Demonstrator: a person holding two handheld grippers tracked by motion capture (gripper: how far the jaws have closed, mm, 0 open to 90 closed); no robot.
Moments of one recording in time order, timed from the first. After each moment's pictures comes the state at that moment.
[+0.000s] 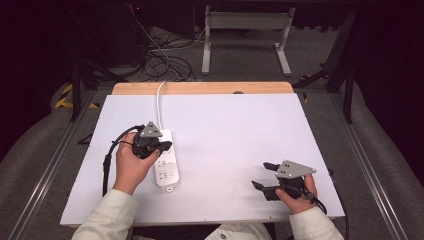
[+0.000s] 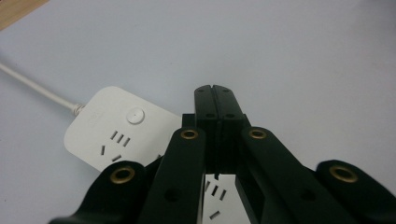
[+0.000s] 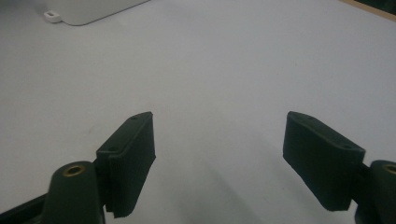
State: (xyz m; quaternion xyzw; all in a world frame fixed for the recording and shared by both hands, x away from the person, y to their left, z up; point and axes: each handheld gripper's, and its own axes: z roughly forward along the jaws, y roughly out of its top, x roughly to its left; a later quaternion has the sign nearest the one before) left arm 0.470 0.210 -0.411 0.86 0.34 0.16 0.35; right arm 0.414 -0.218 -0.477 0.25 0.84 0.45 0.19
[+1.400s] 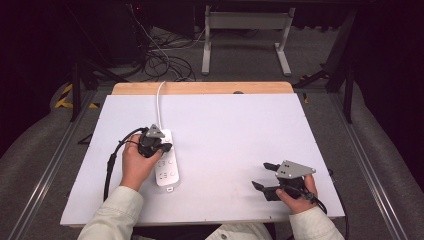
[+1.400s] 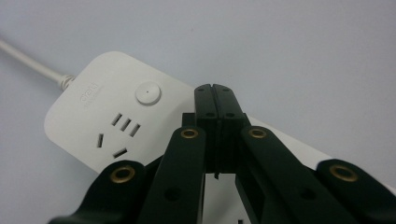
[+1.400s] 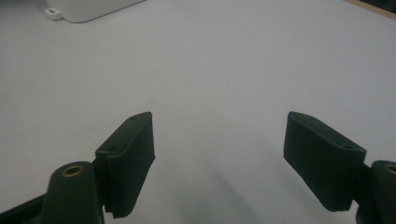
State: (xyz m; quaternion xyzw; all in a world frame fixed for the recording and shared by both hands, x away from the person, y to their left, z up) left arm 0.494 0.215 -0.453 0.86 0.36 0.15 0.33; right arm 0.415 -0.219 -0.478 0.25 0.84 0.45 0.19
